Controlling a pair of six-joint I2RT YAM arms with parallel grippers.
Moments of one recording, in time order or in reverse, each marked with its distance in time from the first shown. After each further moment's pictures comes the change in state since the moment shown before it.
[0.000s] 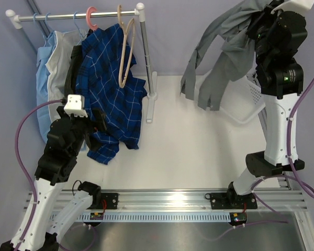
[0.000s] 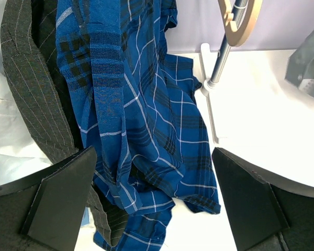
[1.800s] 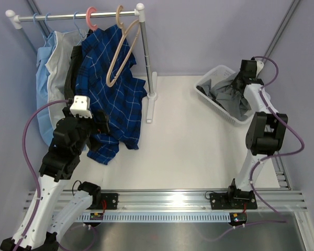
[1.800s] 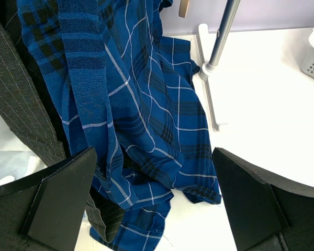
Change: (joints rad) left arm 0.000 0.018 -0.049 0.004 0.031 -0.001; right arm -0.323 0.278 -0.792 0.304 -0.173 0.193
